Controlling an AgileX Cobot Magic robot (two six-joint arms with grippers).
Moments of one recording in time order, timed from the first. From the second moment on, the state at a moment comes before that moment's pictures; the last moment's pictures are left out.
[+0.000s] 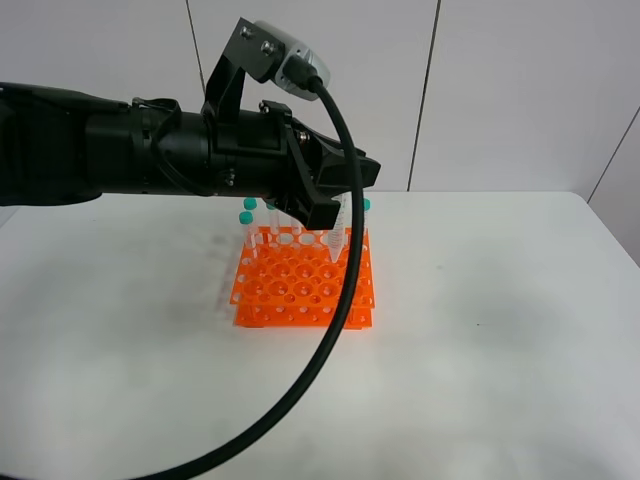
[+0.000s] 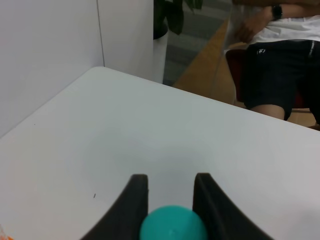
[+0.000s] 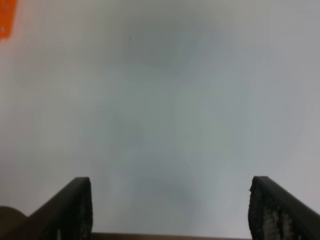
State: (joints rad) left arm -0.58 1.53 -1.02 -1.73 0.45 1.85; right arm -0.10 0.43 -0.70 0.04 1.21 -0.09
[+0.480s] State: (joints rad) left arm -0.58 1.53 -1.02 -1.73 0.46 1.85; right arm -0.10 0.12 -0.59 0.05 1.10 -0.10
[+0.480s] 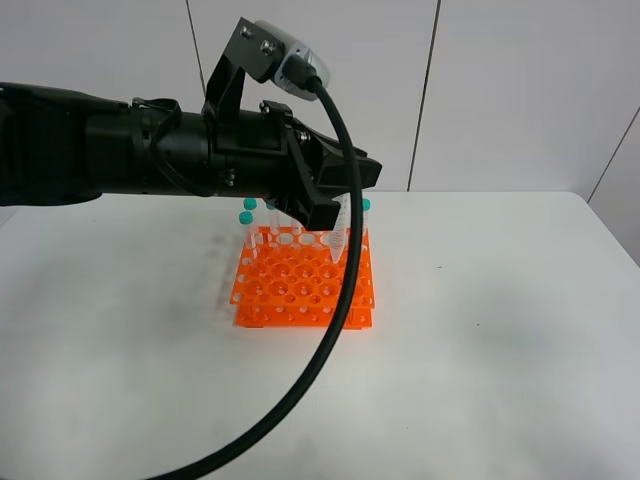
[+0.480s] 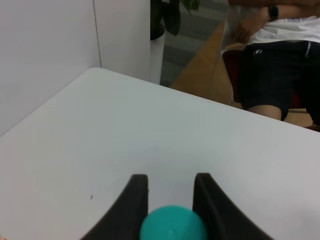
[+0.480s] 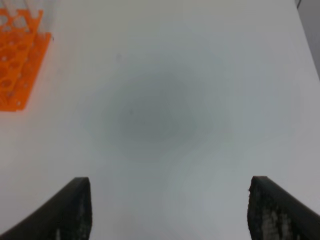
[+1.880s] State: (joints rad) left arm -0.58 1.53 -1.02 -1.73 0.47 1.85; right arm -0.10 -0.01 -0.49 0.10 1.03 -0.13
